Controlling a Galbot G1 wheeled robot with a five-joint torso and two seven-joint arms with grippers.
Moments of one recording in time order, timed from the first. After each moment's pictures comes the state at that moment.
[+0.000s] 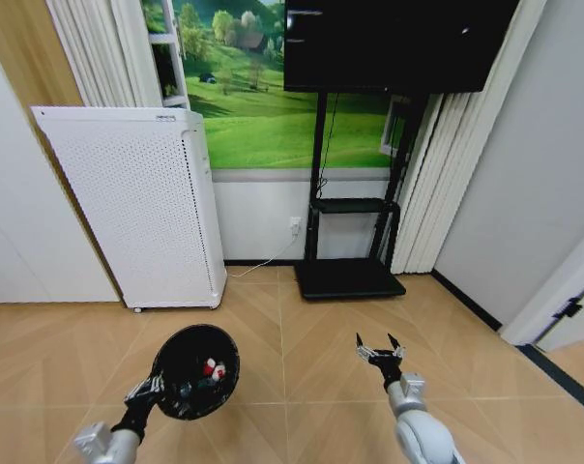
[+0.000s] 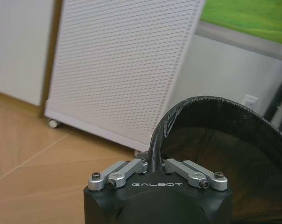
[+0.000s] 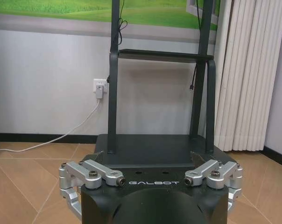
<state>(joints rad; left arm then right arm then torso) 1.69 -1.54 -0.95 -2.07 -0.53 0.21 0.15 -1.42 1.24 0.54 1.88 0.28 -0.08 0.17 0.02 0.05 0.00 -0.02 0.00</state>
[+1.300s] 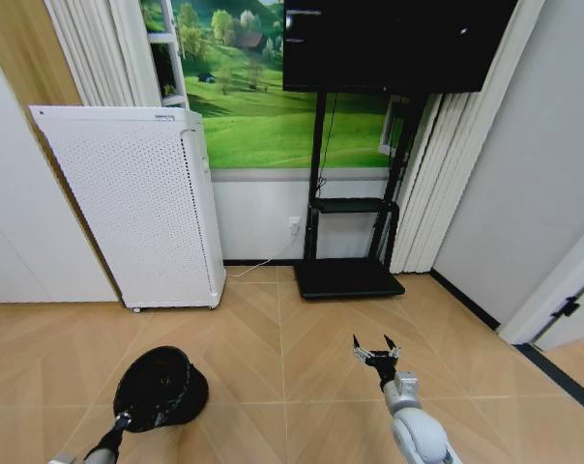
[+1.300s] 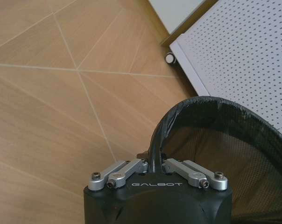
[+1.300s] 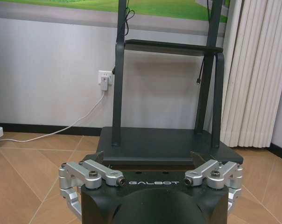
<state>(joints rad) 1.49 -1.54 -1.06 -1.76 -1.10 0.38 -0.27 -1.38 1.24 0.51 1.82 0.26 -0.09 0.16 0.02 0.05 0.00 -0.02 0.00</state>
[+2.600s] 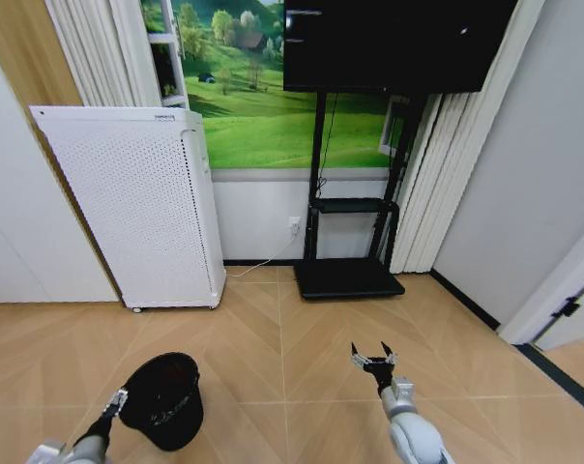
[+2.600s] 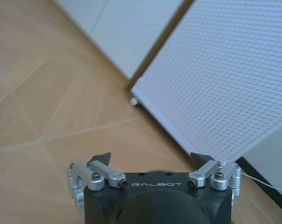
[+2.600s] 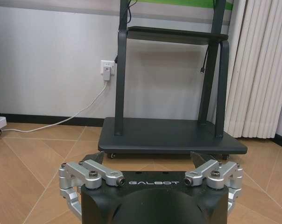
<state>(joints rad) 1.47 -1.47 -1.07 -1.91 -0.90 0.37 -0.20 -1.37 1.25 0.50 1.75 0.25 -0.05 0.13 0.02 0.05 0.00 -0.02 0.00</state>
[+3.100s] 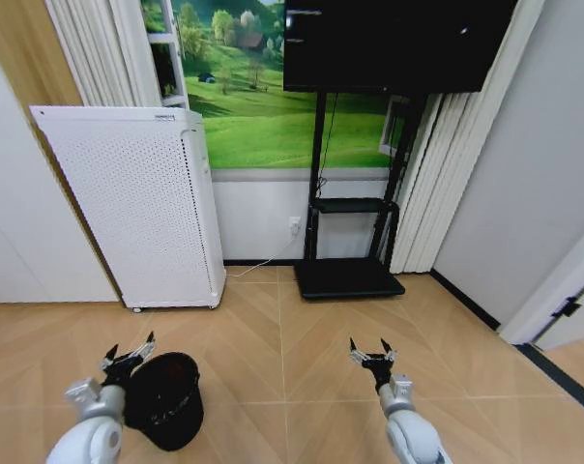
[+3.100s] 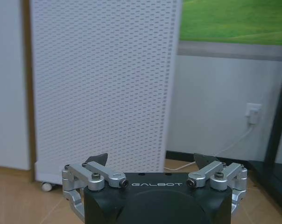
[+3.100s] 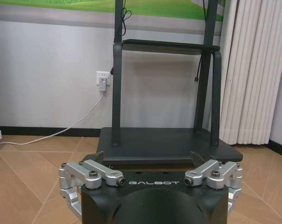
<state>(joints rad) 1.35 -1.27 -0.76 -2.01 -0.42 0.32 -0.05 -1.39 1.29 0.52 1.81 0.23 -0.06 0.16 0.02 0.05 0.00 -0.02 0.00</state>
